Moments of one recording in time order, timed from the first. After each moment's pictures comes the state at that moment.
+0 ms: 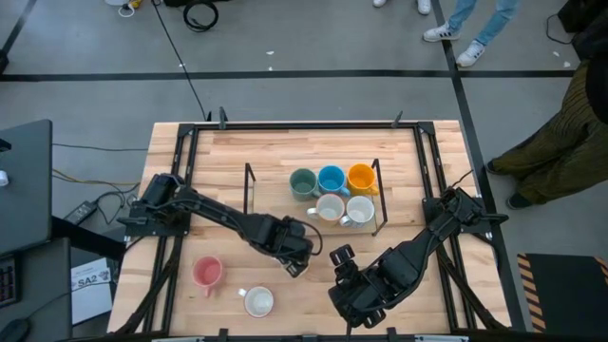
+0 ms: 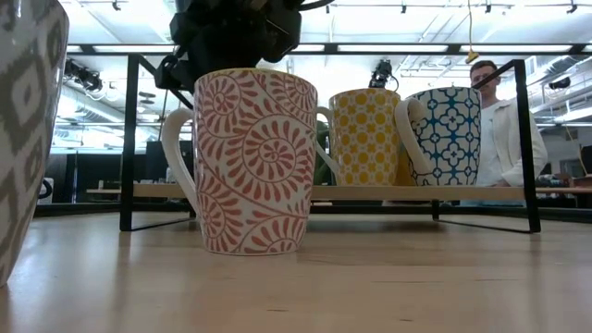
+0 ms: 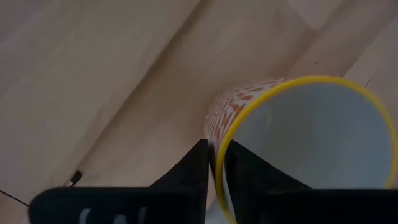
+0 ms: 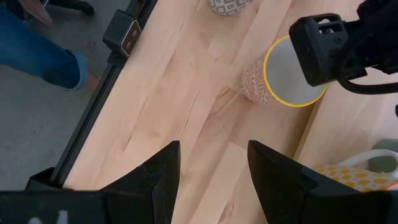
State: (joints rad) left arm -0.34 1.93 1.55 -0.92 -0.11 -1.04; right arm 0.67 2.03 2.15 -1.36 0.22 0.16
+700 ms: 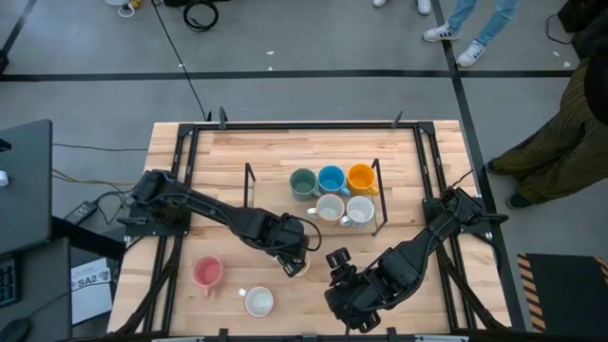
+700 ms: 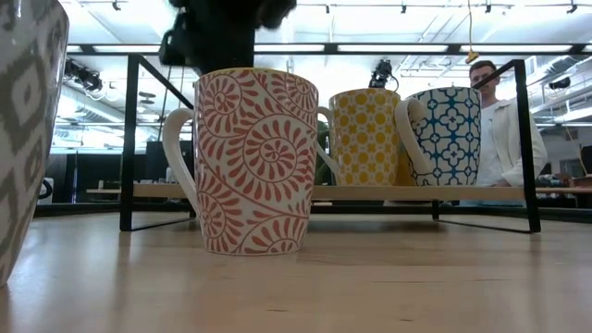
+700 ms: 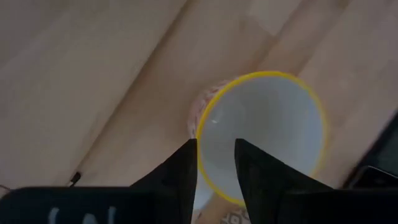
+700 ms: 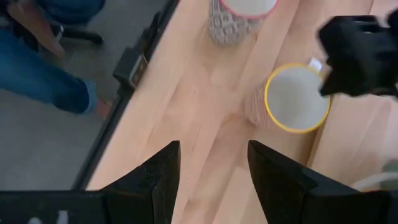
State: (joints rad) left arm -0.33 1.85 1.55 -0.91 -0.08 -0.97; right arm 0.67 2.03 2.15 -1.27 0.22 0.18
